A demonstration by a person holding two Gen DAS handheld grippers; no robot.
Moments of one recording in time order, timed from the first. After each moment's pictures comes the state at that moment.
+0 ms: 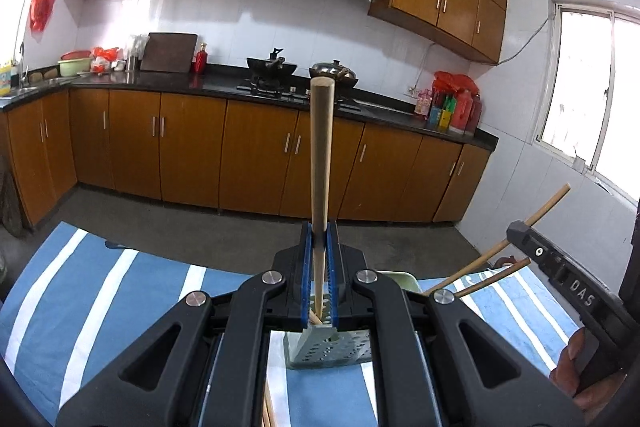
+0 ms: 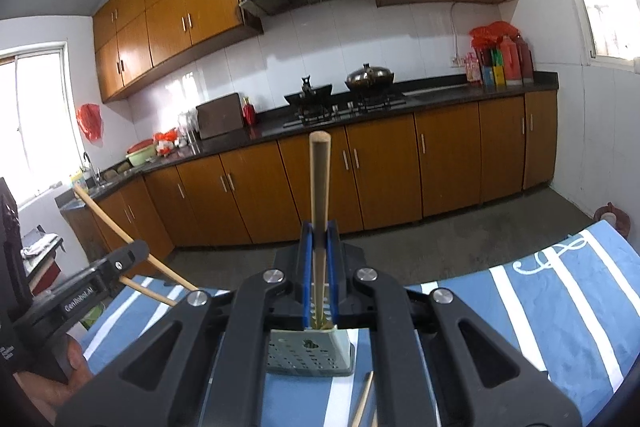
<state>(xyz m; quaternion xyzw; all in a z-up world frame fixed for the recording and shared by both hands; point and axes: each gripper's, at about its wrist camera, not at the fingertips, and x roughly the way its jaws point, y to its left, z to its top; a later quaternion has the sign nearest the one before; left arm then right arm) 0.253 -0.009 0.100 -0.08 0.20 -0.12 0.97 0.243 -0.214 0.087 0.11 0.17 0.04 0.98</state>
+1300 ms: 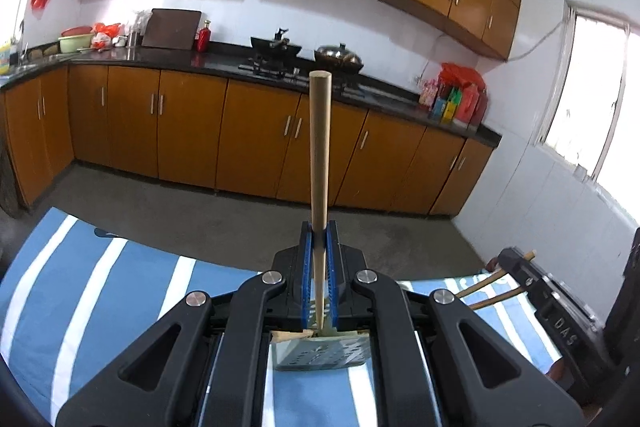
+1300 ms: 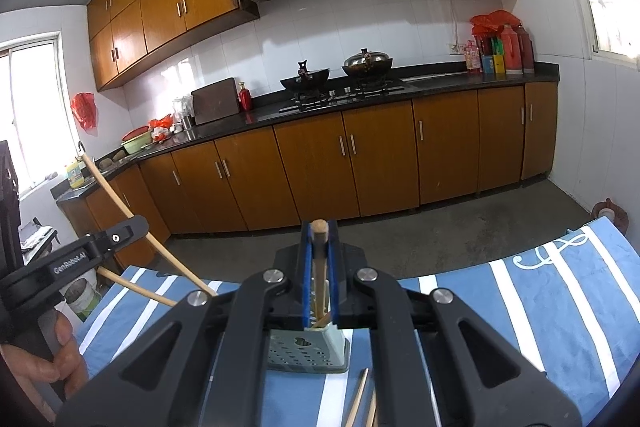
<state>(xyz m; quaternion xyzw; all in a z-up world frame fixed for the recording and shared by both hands) 0.282 -0.019 0.107 -0.10 0.24 -0.12 0.96 0.255 -0.216 0.083 0.10 0.19 0.04 0.98</state>
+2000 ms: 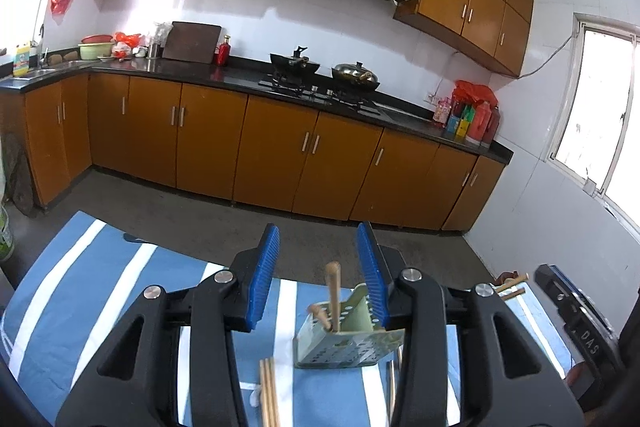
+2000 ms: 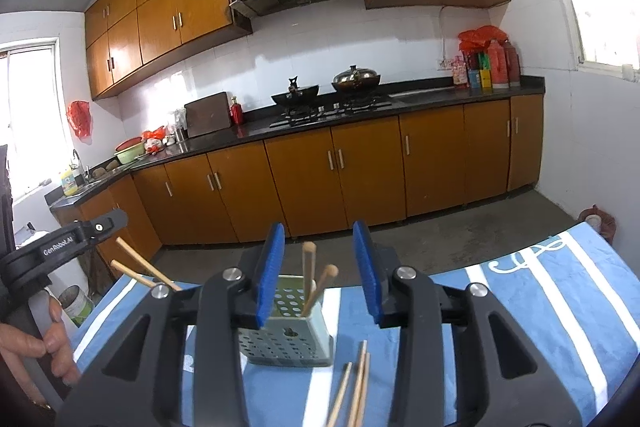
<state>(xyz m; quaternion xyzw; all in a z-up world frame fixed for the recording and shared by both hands) 0.247 0.010 0.125 -0.11 0.21 -0.09 0.97 0.203 -0.233 0.098 0.09 0.16 0.01 0.98</state>
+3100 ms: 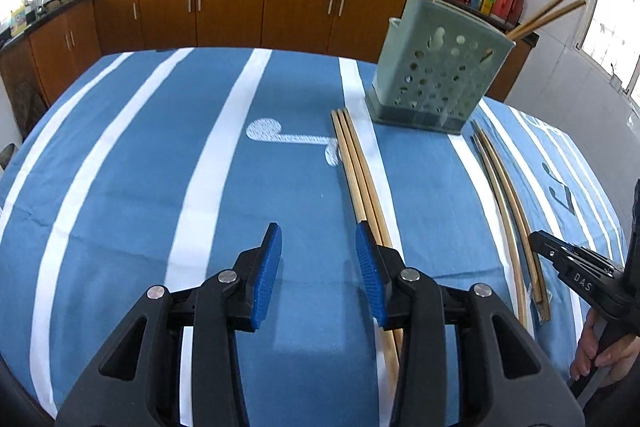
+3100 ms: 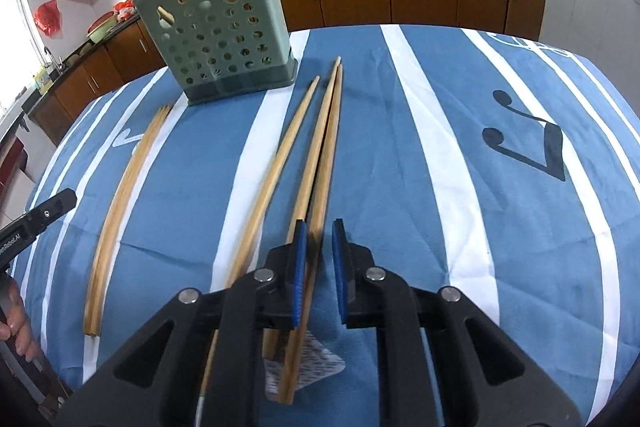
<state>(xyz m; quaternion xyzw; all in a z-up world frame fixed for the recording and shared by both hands) 0.166 0.032 -0.064 -0.05 0.41 -0.08 0.91 0.158 -0.215 -0.118 0.08 0.43 0.01 0.90</state>
